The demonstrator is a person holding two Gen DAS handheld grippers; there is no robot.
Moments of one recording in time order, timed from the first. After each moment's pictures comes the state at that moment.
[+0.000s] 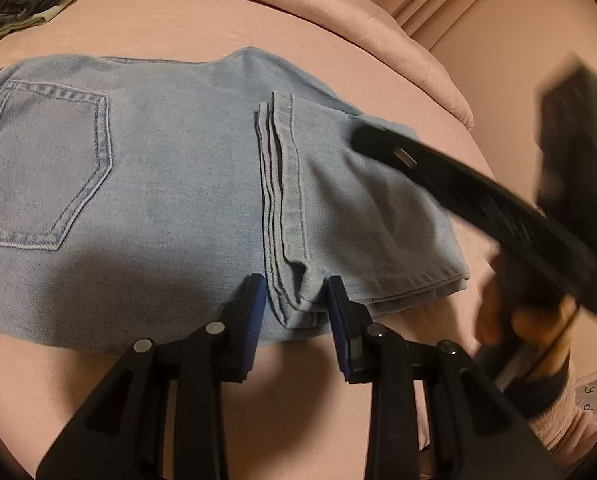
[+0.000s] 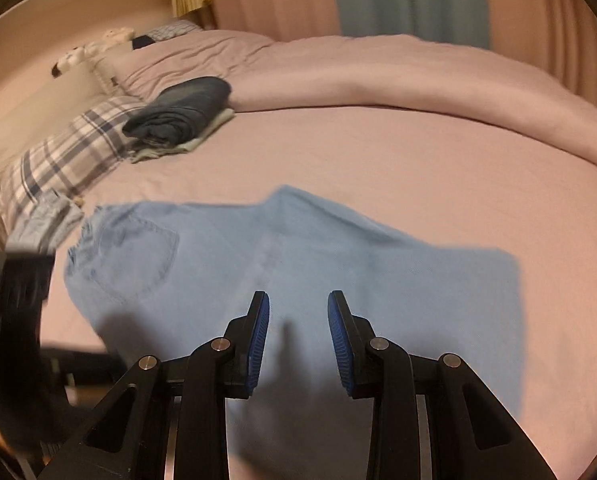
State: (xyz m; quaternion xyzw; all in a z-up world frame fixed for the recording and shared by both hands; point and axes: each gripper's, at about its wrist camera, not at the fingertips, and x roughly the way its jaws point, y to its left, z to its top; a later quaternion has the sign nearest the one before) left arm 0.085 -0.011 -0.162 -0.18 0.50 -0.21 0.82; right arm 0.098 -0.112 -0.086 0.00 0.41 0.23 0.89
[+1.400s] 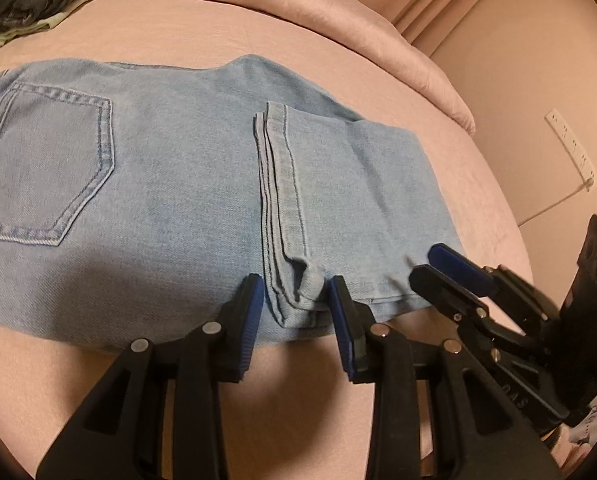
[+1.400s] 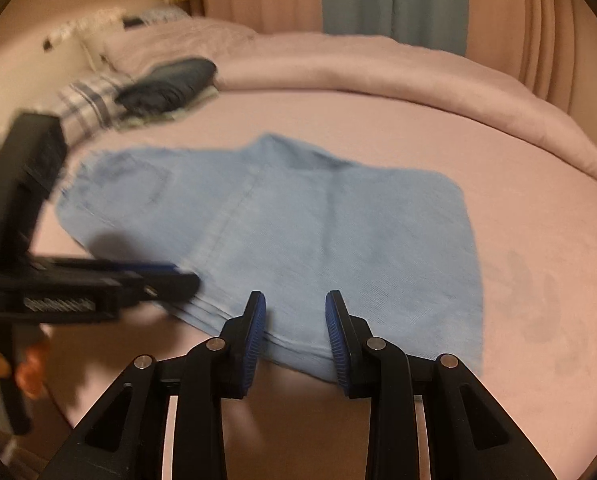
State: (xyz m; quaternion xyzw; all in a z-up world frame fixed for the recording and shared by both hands) left arm 0.054 -0.007 -0.158 -0.18 0.49 -0.19 0.83; right arm 0.012 -0.140 -0.095 -0.04 0.39 0.18 0.90
